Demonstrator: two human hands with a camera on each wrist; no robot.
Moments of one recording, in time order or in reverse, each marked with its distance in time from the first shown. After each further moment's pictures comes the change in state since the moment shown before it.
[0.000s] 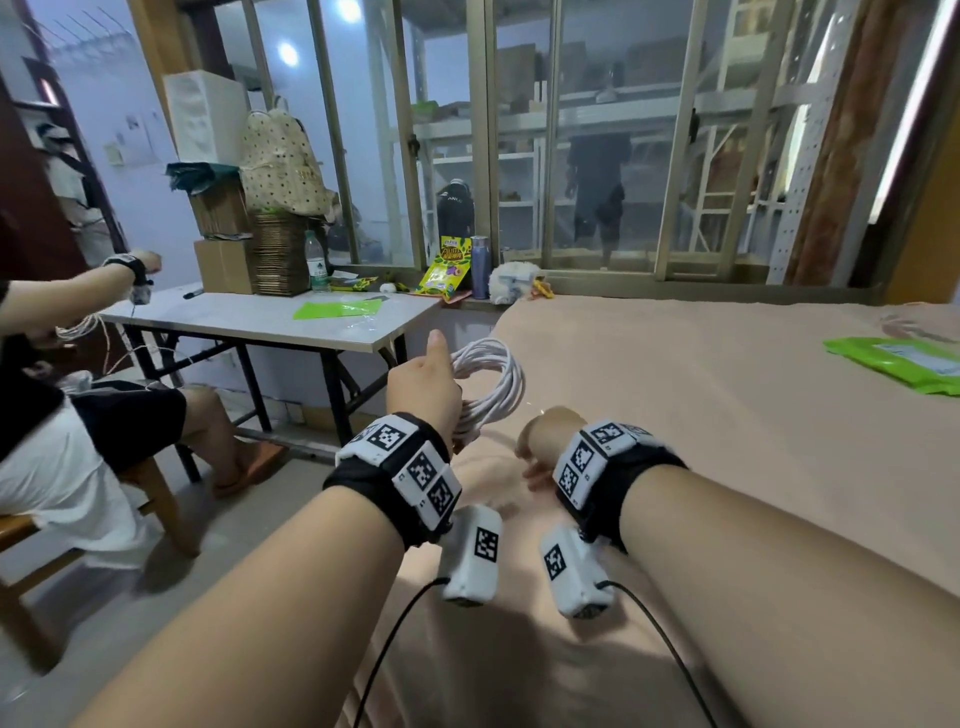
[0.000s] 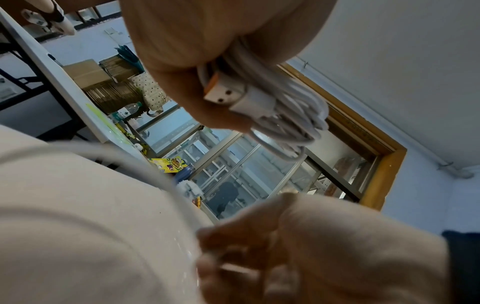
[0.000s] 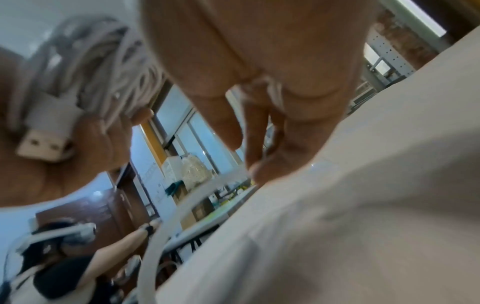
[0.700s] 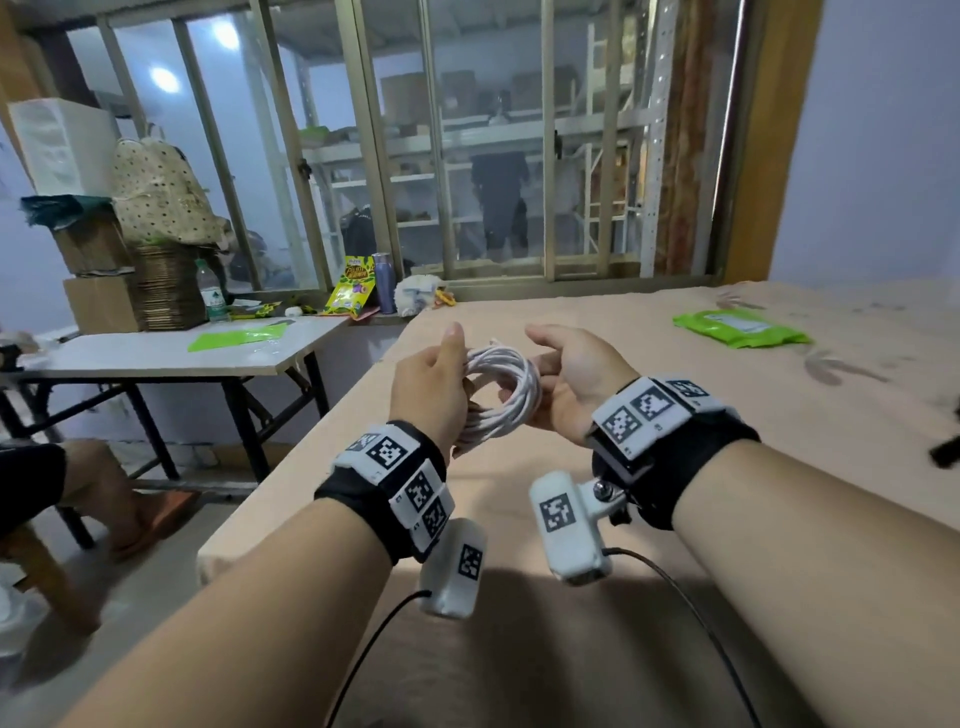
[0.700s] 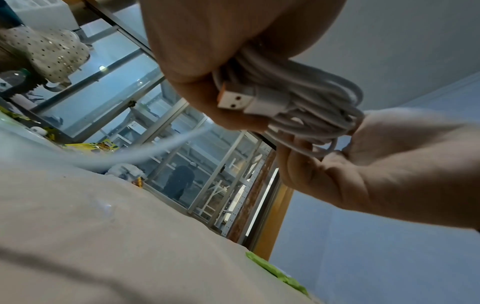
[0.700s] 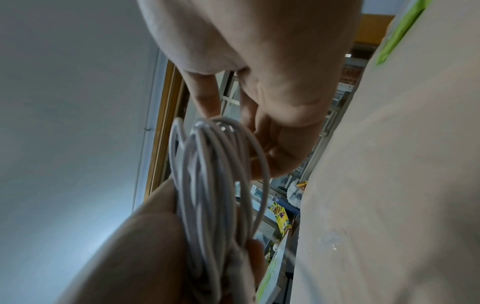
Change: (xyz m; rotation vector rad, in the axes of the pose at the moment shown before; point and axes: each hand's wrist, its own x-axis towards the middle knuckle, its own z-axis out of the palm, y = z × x) left_hand -0.112 0.024 0.065 -0.144 -0.335 0.211; right_hand -0.116 0.031 -0.114 0.728 0.044 -0.169
